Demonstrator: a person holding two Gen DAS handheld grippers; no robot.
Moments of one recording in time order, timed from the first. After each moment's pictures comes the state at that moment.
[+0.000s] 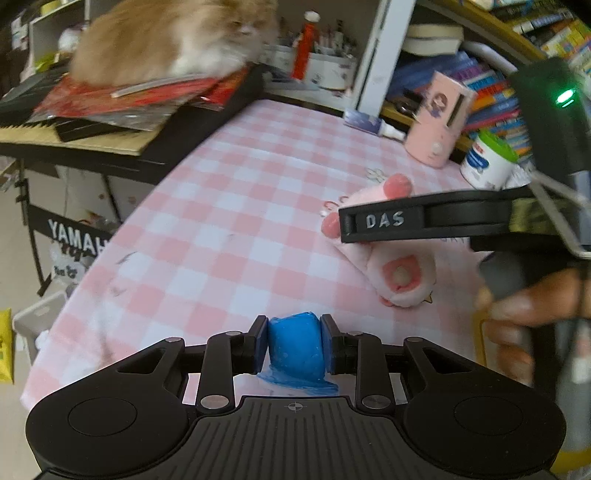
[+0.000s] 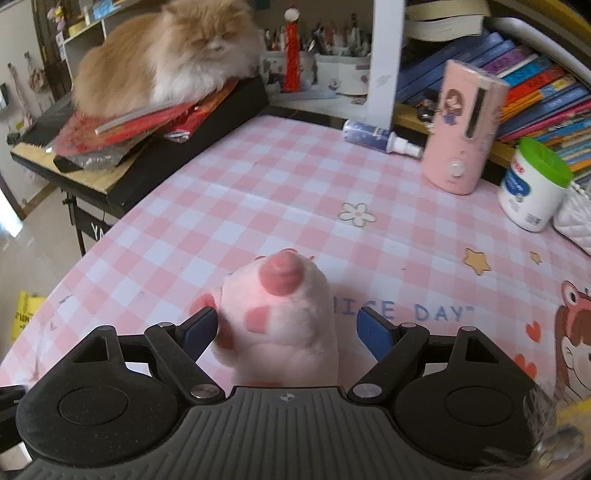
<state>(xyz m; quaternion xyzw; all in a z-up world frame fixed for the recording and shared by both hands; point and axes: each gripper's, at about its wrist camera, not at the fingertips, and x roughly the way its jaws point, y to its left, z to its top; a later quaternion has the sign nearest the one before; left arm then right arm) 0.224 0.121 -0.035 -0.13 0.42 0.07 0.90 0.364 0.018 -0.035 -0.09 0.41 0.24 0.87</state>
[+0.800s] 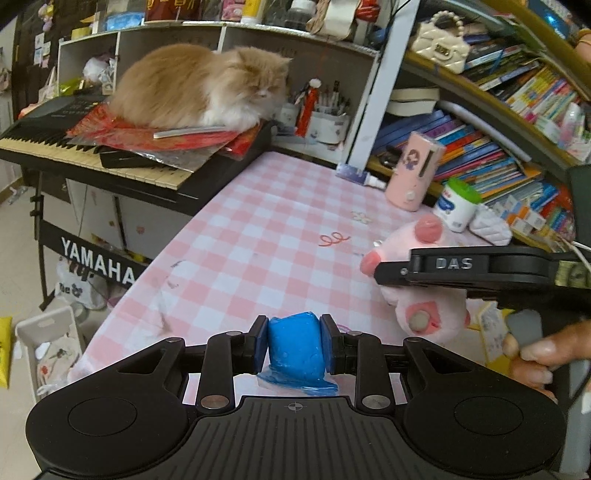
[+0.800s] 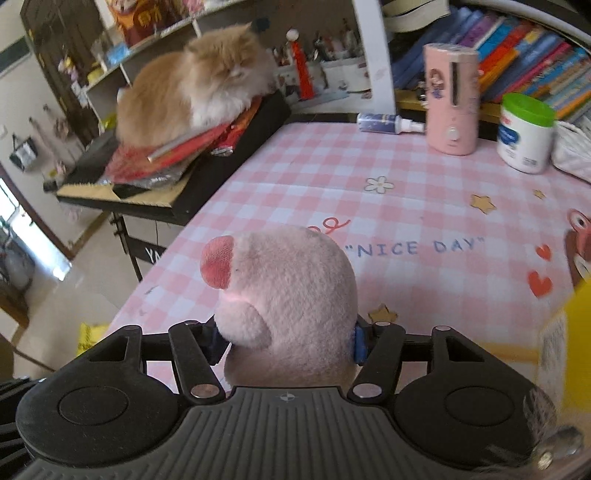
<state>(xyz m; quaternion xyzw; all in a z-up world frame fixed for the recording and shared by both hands) 0.130 0.125 0.012 -0.14 0.34 0.06 0.93 0.285 -0.031 0.003 0.03 0.42 0.27 0.87</state>
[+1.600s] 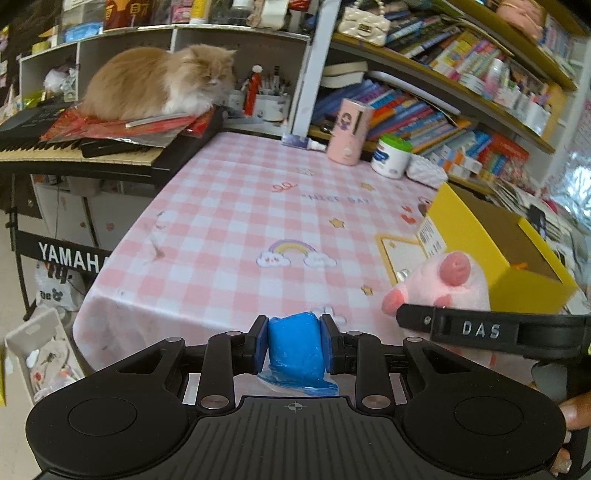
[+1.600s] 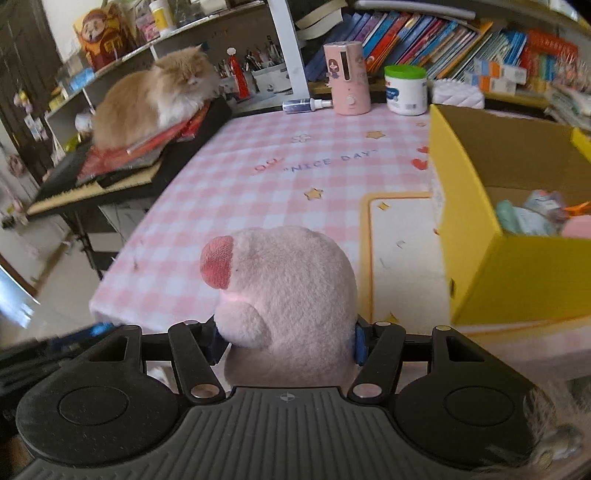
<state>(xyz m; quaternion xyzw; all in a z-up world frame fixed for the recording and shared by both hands) 0.021 0.104 0.008 -0.10 0.36 -0.03 0.93 0.092 -0.084 0.003 0.05 0.41 0.15 0.90</state>
